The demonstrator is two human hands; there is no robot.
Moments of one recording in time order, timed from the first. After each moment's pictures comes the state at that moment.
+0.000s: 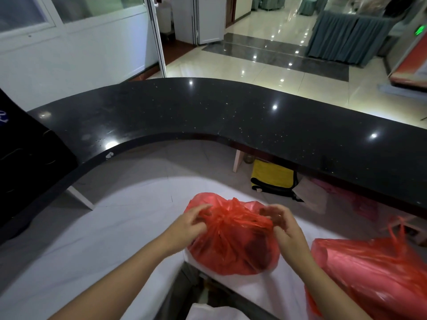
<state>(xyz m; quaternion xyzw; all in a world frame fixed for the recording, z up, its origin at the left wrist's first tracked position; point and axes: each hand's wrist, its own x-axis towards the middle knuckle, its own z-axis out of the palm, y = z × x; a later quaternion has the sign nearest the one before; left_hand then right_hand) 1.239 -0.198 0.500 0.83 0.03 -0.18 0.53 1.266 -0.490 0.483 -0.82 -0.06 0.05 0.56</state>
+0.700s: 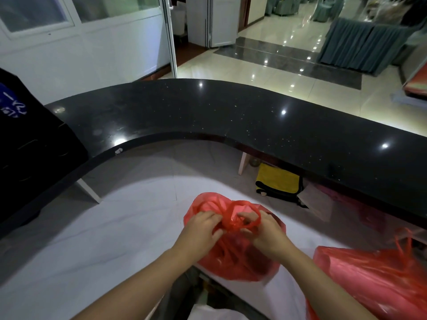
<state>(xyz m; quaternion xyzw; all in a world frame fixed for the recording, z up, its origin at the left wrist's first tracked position) 1.234 -0.233 0.475 0.96 -0.07 0.05 0.27 1.294 -0.454 0.481 -0.91 -0.31 0.06 0.28</state>
